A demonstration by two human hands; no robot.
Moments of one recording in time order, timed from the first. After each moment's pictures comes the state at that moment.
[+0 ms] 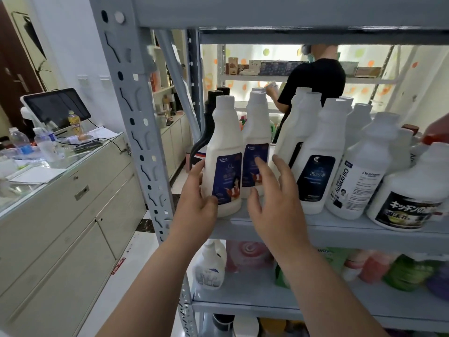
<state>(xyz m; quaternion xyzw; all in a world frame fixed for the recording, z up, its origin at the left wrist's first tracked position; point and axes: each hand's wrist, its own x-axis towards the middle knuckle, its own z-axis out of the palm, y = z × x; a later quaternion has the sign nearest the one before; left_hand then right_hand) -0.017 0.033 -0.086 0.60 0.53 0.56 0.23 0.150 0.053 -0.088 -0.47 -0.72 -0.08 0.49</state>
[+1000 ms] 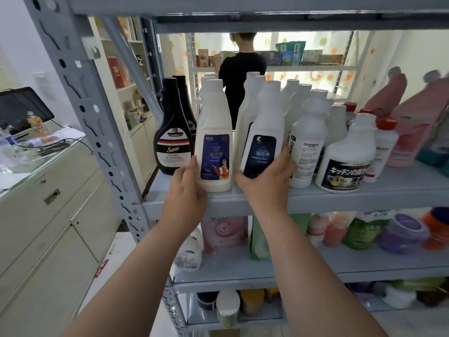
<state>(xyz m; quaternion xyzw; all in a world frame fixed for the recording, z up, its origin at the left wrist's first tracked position) 0.020 0.045 -0.120 0.70 0.58 0.42 0.06 0.200 0.063 -0.101 -0.63 -0.55 0.10 0.55</state>
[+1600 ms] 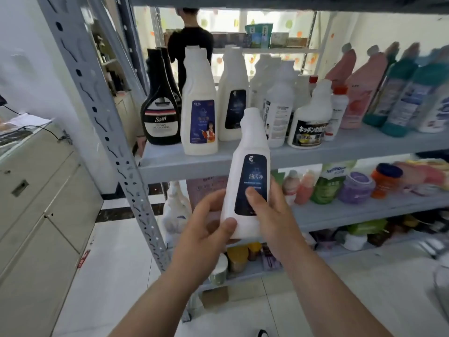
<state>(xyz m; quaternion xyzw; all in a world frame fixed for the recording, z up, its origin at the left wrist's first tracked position) 0.050 -0.146 -0.128 0.58 0.39 0.50 0.51 0.209 -0.130 -0.130 -0.46 -0.50 0.44 0.59</state>
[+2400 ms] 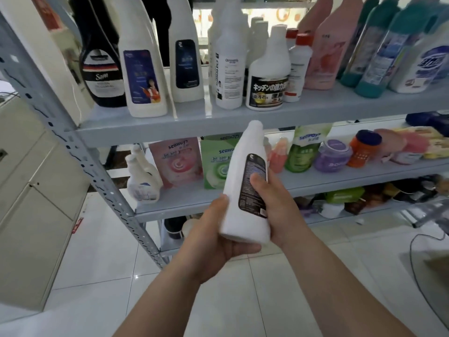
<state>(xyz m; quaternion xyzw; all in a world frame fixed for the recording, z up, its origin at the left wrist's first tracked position) 0.186 -0.196 -0.153 0.32 0.40 0.39 0.77 0.329 -0.161 -0.173 -0.43 -0.36 0.59 0.58</state>
